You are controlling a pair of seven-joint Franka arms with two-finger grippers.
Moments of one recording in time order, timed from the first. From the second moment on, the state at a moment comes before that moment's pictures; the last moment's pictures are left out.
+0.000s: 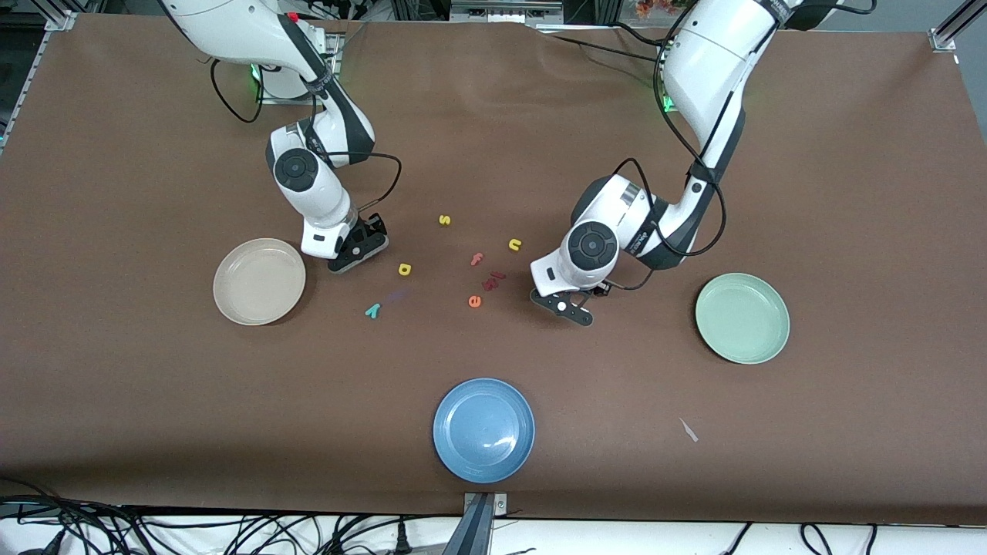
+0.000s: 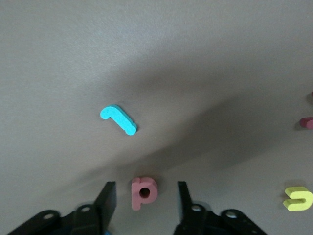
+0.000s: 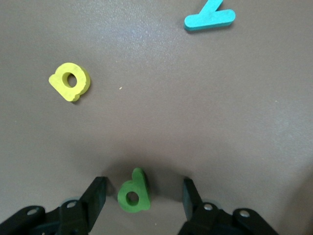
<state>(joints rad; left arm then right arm) -0.49 0.73 -0.09 -1.59 0.00 2.14 -0.11 0.42 0.41 0.03 -2.31 0.03 2.76 -0.16</state>
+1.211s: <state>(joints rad) -0.48 0.67 -0.04 -1.62 0.05 2.10 -0.11 0.42 0.38 0.01 -2.27 0.03 2.68 -0.14</state>
